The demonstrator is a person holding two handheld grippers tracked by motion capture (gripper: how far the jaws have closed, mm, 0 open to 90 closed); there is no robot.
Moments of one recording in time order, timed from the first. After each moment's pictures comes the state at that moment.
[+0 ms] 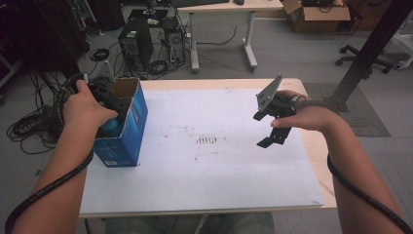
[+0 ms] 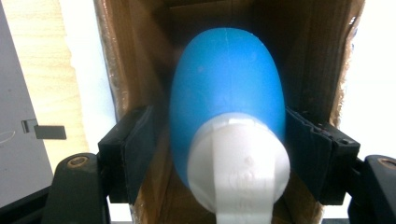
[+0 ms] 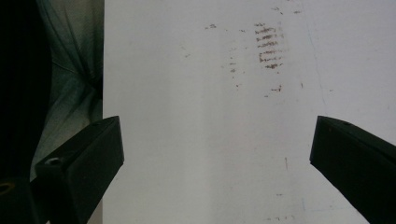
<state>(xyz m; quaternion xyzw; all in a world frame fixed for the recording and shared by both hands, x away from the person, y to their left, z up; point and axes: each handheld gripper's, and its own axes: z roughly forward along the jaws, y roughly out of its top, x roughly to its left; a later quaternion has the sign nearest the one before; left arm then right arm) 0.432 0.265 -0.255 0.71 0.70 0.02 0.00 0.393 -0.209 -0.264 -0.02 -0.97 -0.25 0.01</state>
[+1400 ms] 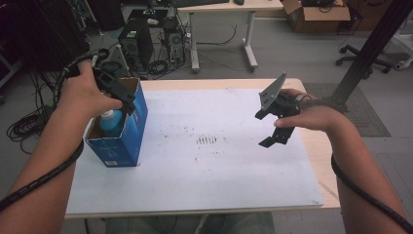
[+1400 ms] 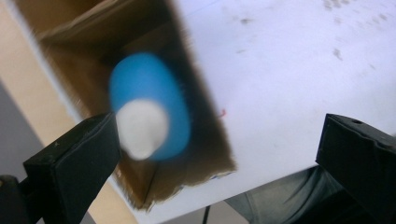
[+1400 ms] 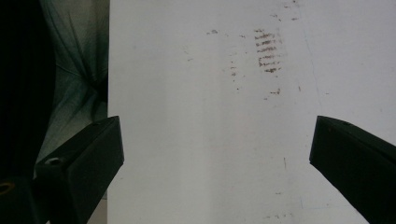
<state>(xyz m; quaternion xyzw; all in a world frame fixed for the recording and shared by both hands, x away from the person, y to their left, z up) 0.414 0.219 -0.195 0.84 0.54 0.02 0.04 0.386 -0.213 -0.254 -0.02 -0.97 -0.26 0.00</state>
